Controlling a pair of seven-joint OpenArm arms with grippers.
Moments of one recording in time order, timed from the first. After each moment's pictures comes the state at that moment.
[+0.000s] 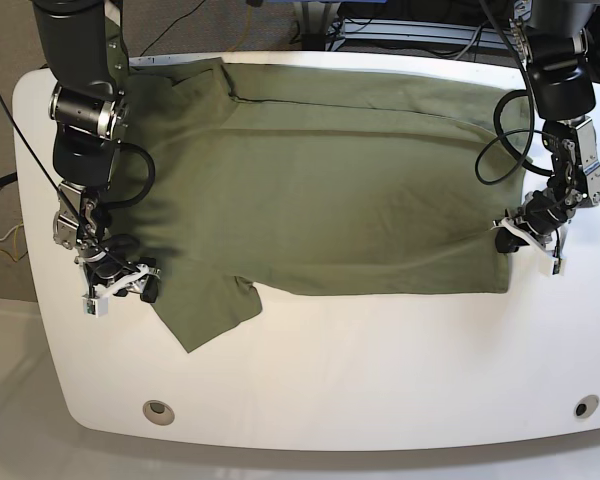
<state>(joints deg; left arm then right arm) -12.7 -22.9 -15.5 55.6 -29.7 -31.0 36.8 32.4 18.7 14.6 25.0 9.6 29.6 -12.4</state>
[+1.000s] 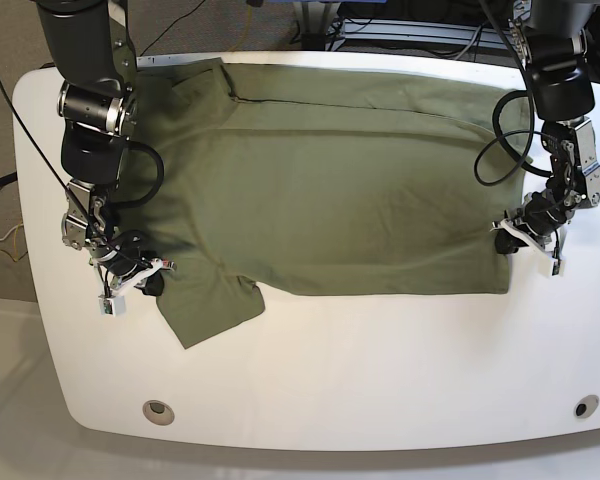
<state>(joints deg) -12.9 -22.6 -15.4 55.7 -29.6 -30.3 36.8 31.4 16.9 15.2 28.6 8.4 32.0 -16.6</state>
